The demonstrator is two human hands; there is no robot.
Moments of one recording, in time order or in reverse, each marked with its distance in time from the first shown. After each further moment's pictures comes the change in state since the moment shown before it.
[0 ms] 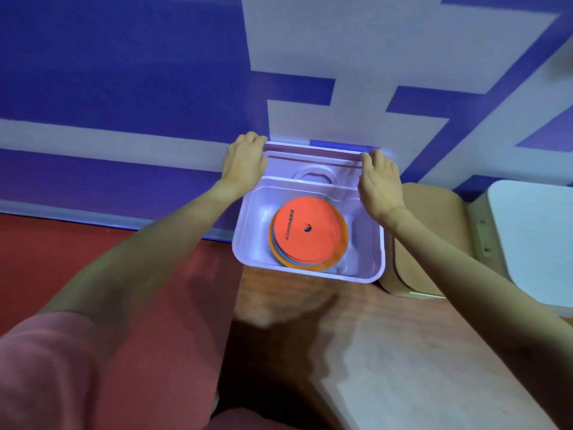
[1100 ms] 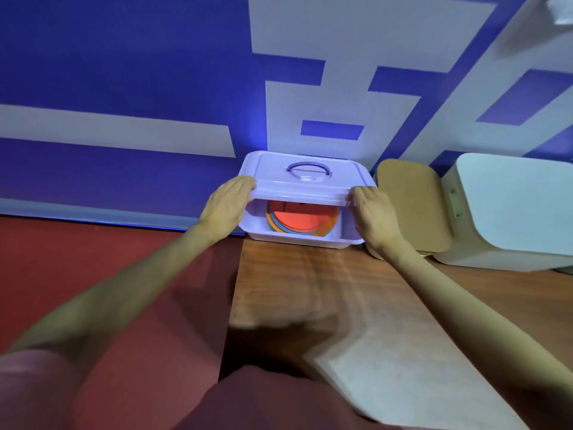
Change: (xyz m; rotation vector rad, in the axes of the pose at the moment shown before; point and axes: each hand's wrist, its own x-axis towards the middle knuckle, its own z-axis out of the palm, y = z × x) left_hand -0.148 -0.031 0.023 -0.062 0.238 0.406; right_hand -0.128 -0.008 -0.025 0.097 0.054 -0.199
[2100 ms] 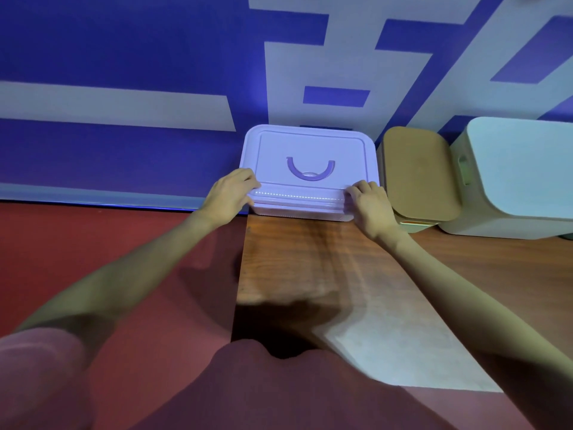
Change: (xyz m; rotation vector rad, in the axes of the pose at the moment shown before) left_hand -0.023 0.003 -0.010 -0.175 -0.326 -0.008; right_hand -0.036 -0.012 0.028 -0.083 -0.306 0.065
